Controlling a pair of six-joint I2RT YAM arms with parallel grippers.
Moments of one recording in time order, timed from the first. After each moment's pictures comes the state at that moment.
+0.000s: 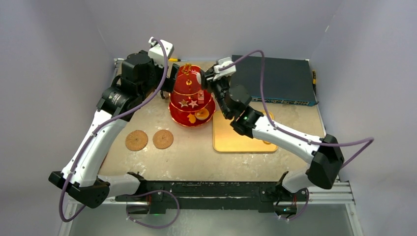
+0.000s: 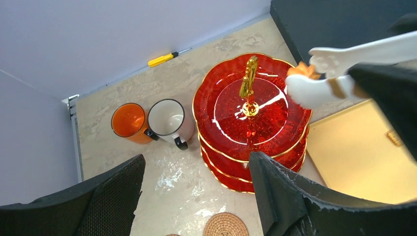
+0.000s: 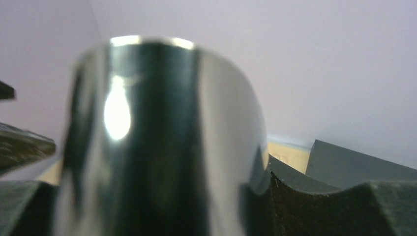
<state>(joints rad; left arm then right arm) -0.49 1.25 1.61 -0.71 -0.21 0.11 0.90 1.43 1.20 0.52 0.50 -0.08</state>
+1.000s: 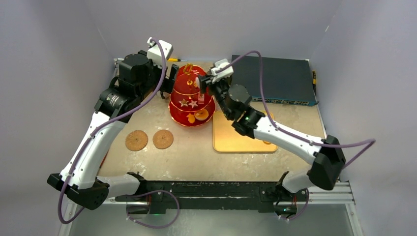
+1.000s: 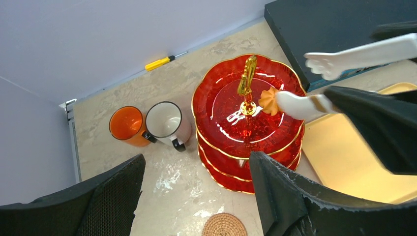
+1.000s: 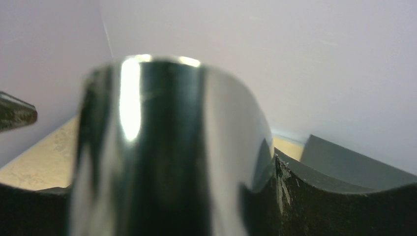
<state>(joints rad) -0.49 1.23 1.61 -0.72 -0.19 0.11 0.90 1.48 1.21 0.48 0.43 -0.13</state>
